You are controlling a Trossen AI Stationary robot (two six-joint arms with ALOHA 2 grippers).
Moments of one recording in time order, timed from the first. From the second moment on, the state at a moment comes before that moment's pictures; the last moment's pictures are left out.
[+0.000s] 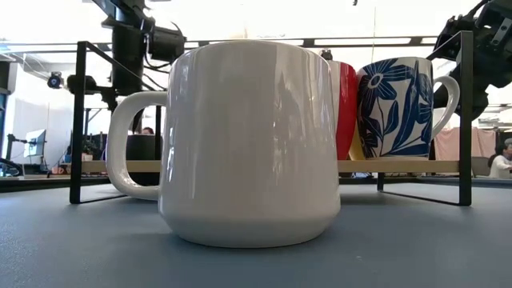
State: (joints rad) left arm 0.52 1.37 1.05 -1.15 -0.29 -1.50; right arm 0.21 0.43 0.34 -0.52 0.15 0.61
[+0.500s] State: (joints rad) left arm 0.49 1.38 0.91 -0.99 -0.29 -1.53; right arm 0.21 0.43 0.34 -0.52 0.15 0.61
